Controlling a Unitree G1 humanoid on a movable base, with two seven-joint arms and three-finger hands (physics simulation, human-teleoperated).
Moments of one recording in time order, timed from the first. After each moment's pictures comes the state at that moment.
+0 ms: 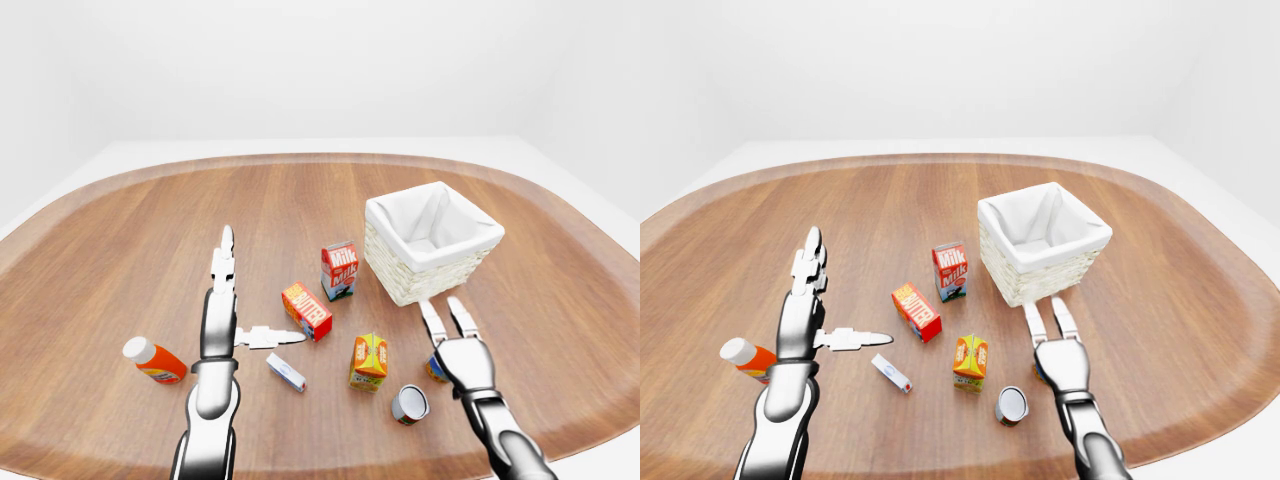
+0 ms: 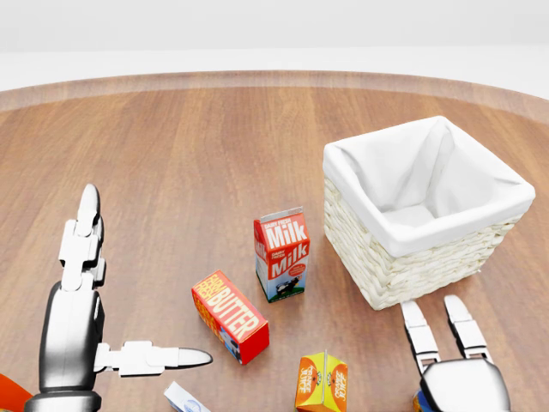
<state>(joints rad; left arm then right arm) 0.13 0.01 -0.02 -0.31 0.30 -0.09 0.06 0.05 -0.31 0.02 0.52 -1.43 -0.09 -0.52</state>
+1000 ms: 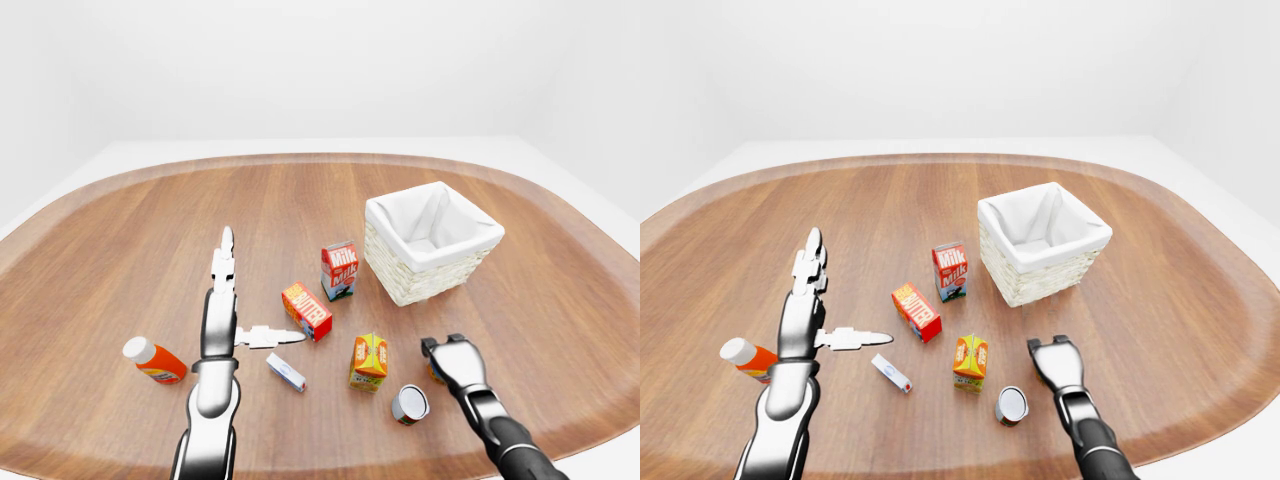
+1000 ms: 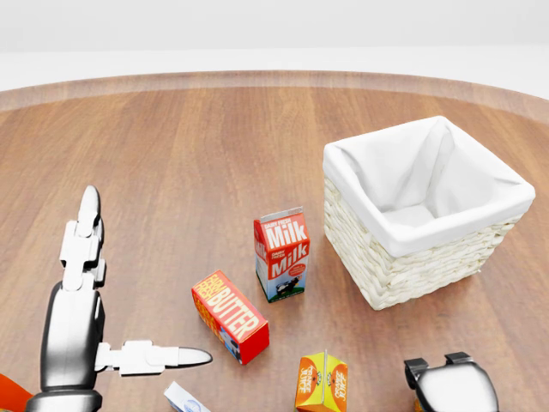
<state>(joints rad) 0.12 0.01 -0.02 -0.29 0.30 -0.09 0.06 -0.12 -0.34 0.10 0.88 -1.42 -0.09 -0.52</state>
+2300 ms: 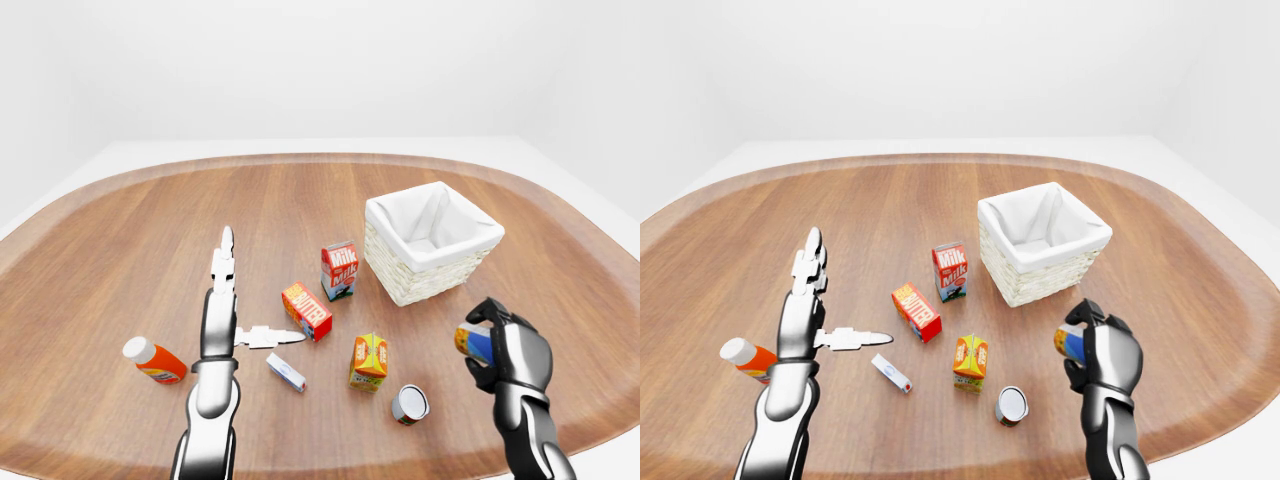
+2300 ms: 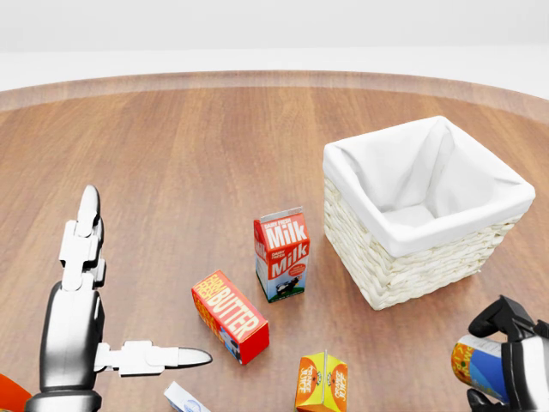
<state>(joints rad) 0.12 0.01 -0.02 -0.30 0.30 -0.09 0.06 0.17 -0.21 -0.23 0.14 -0.95 -0.09 -0.45</state>
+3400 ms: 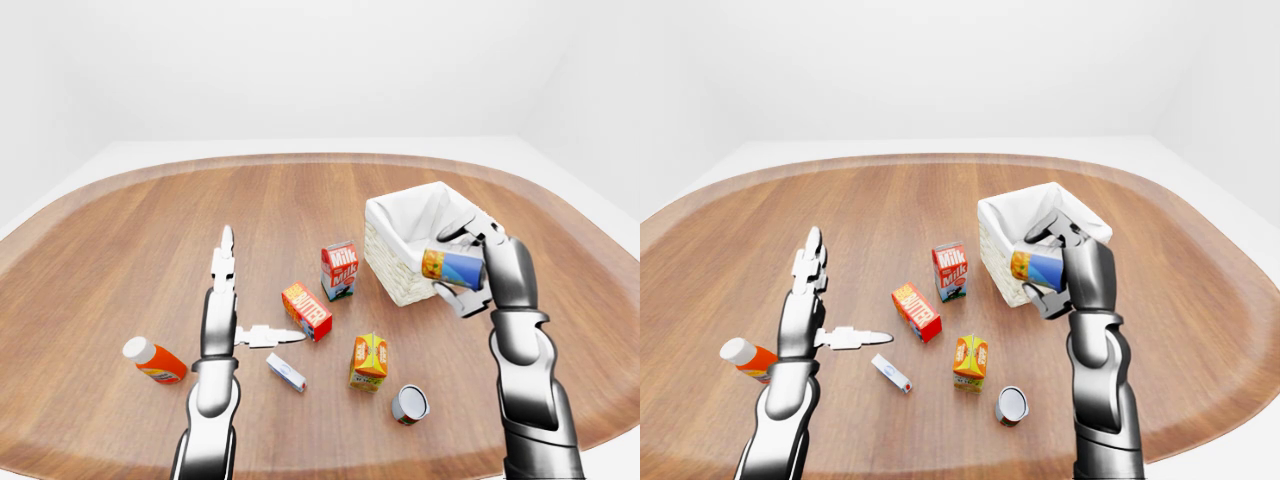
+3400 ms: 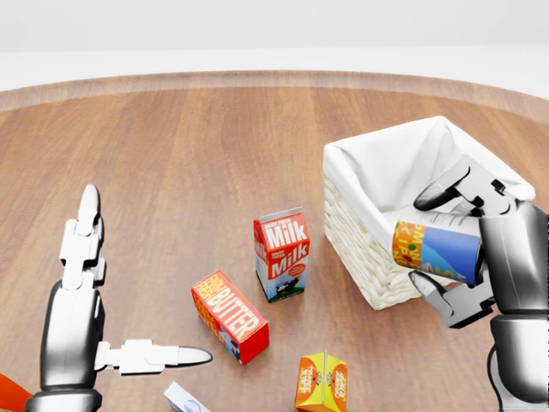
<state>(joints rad) 0.12 0.01 -0.02 -0.30 0.30 -0.09 0.06 -0.09 -0.17 -0.22 -0.28 -0.61 -0.09 0.00</state>
